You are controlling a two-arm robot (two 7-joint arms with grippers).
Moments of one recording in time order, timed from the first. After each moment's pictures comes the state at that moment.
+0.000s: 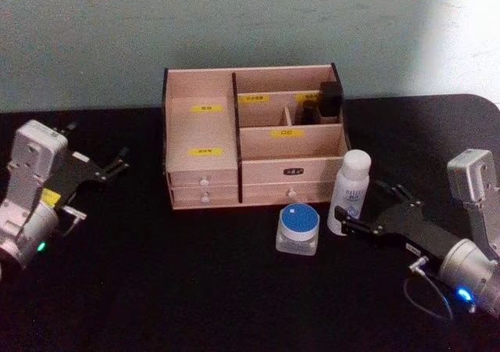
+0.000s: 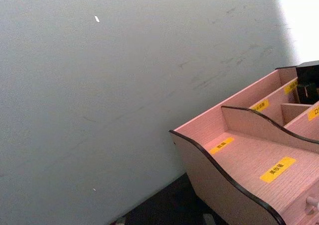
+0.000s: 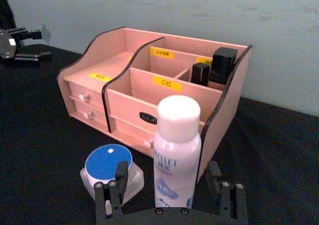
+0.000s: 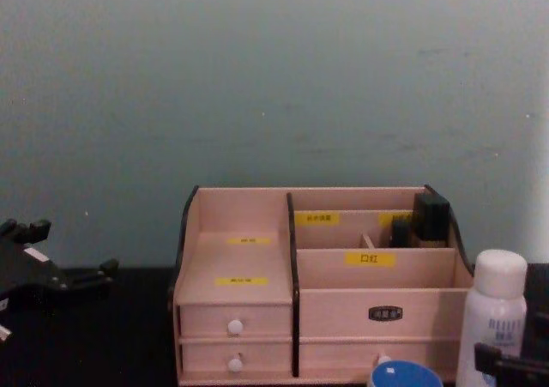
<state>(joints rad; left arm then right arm) -0.20 0.60 0.45 -1.41 -0.25 -0.12 0.03 -0.03 0.57 -0.32 -1.63 0.46 0.04 0.28</state>
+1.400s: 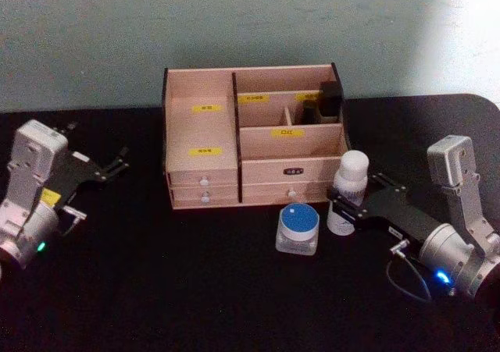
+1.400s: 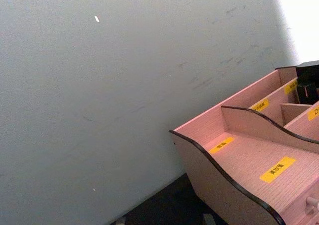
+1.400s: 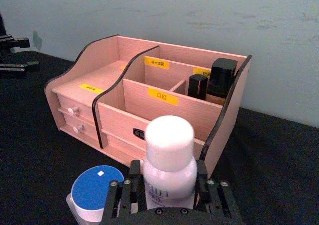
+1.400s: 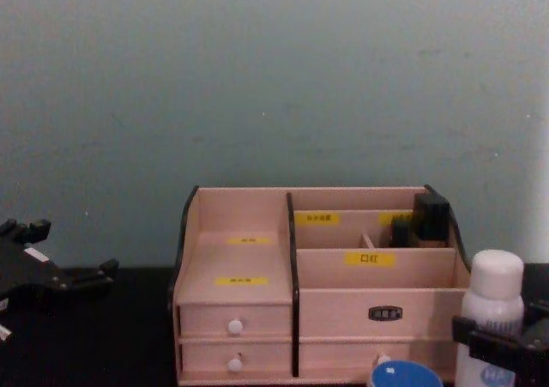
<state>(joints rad) -0.20 0.60 0.45 -1.41 -0.25 -0.12 0.03 0.04 0.48 -0.32 -1.56 0.39 0.04 0.29</state>
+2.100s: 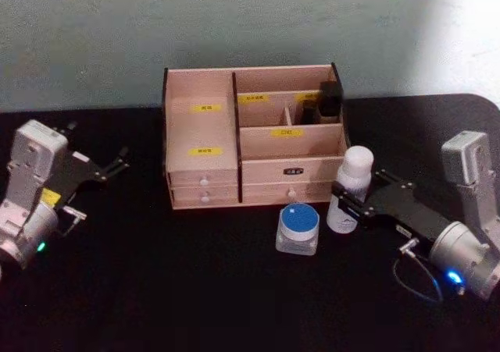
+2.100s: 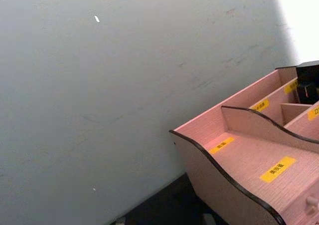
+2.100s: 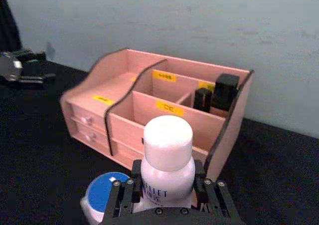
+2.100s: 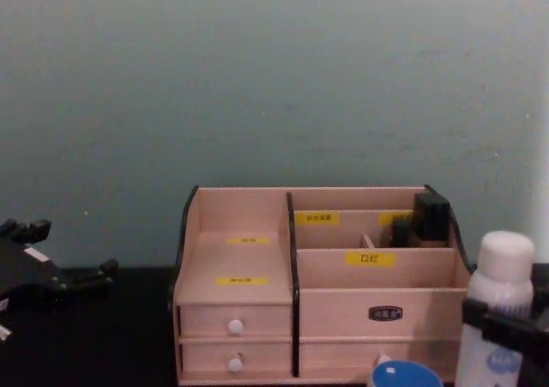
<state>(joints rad) -0.20 0.60 0.45 -1.41 -0.25 -0.12 0.03 0.00 0.49 -0.28 -1.62 0.40 0.04 0.33</state>
